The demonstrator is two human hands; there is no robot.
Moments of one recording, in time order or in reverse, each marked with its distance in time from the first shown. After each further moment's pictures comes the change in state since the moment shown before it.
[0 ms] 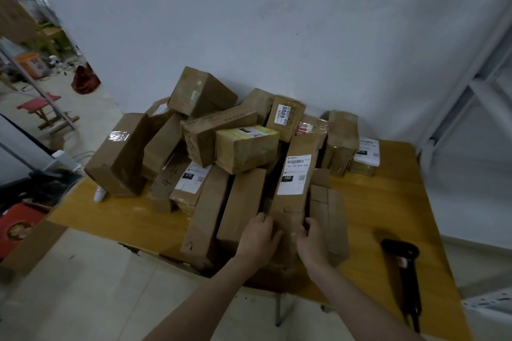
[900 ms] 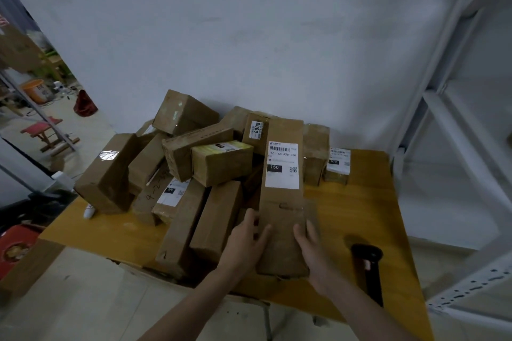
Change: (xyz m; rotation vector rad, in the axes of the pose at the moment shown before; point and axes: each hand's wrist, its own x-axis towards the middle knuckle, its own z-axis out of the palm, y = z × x) left_hand -0.029 0.084 -0.043 -0.442 0.067 -0.038; right_hand -0.016 0.012 -0.102 0.618 -0.414 0.083
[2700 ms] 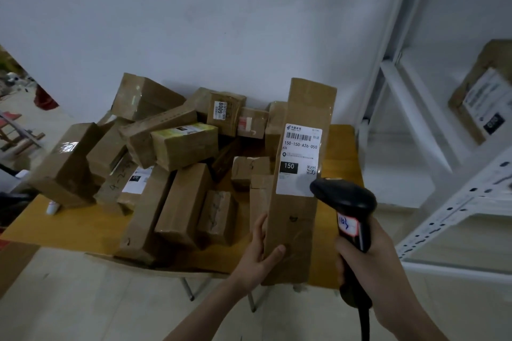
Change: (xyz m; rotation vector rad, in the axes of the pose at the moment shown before) left_hand -0.045 0.014 0.096 -0.552 -0.424 -0.119; right_hand -0.148 -0.054 -0.087 -0.274 0.303 -0.204
